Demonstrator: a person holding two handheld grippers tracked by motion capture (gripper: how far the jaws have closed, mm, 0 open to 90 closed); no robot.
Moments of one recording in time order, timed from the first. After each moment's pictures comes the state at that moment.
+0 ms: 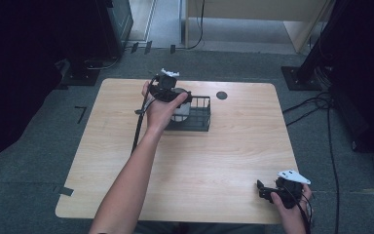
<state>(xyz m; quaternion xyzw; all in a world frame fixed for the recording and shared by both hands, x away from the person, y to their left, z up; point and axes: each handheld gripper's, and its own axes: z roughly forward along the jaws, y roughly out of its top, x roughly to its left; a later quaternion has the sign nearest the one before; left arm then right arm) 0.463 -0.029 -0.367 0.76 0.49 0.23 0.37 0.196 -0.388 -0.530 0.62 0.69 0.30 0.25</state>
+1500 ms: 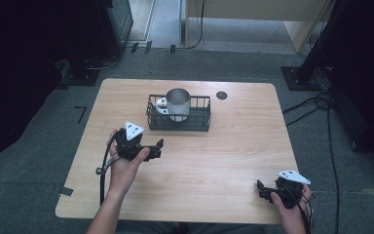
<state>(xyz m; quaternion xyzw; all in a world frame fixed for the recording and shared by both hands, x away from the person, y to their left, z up) 0.300 0.074 -0.418 0.76 0.47 0.23 0.40 0.196 -0.388 -0.530 0.61 0.69 0.30 0.25</state>
